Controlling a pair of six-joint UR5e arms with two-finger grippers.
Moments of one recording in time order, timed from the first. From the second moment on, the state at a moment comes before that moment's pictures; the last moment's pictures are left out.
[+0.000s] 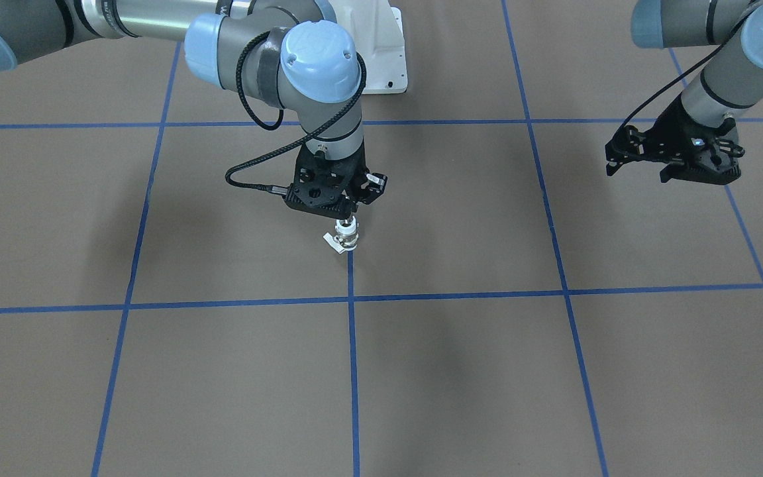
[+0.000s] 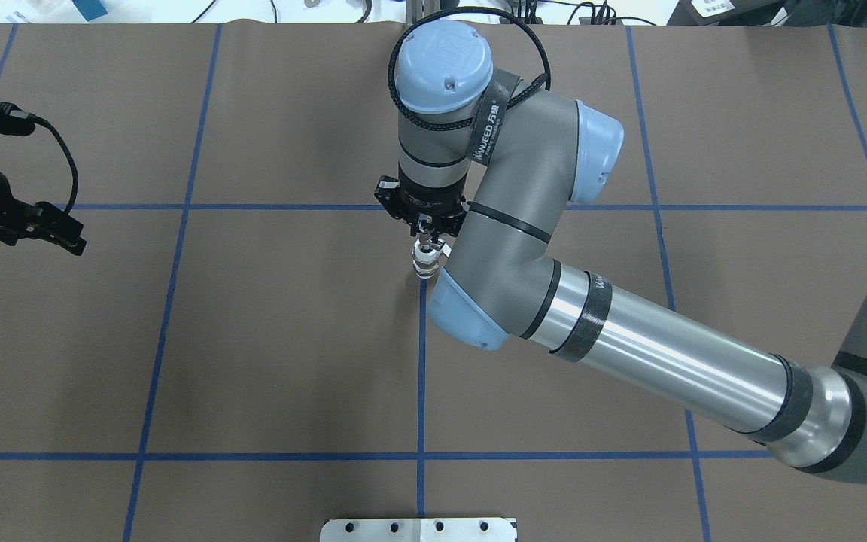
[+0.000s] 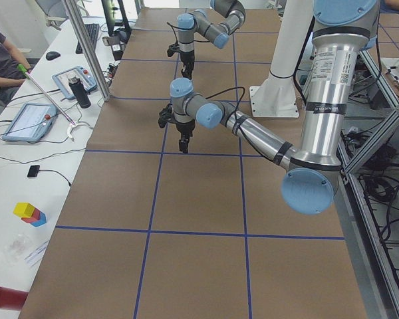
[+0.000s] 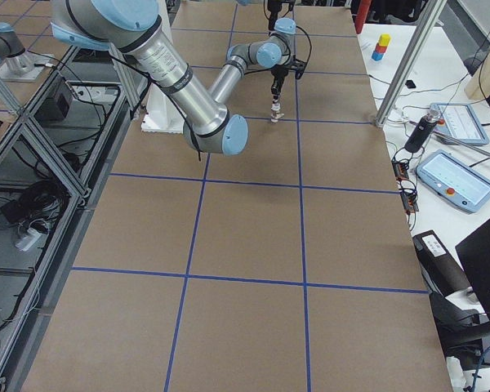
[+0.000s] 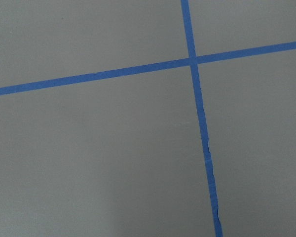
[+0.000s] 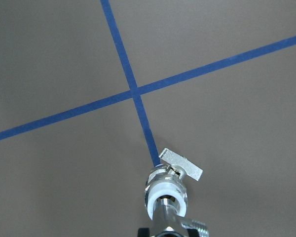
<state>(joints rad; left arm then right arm) -1.00 -1.67 -1.99 -1.57 -2.23 -0.59 0.62 -0.64 1.50 -1.70 2.01 1.44</state>
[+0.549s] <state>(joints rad) -1.00 -1.67 -1.99 -1.57 -2.24 -0.60 0.62 -0.65 1.50 -1.69 2.01 1.44</state>
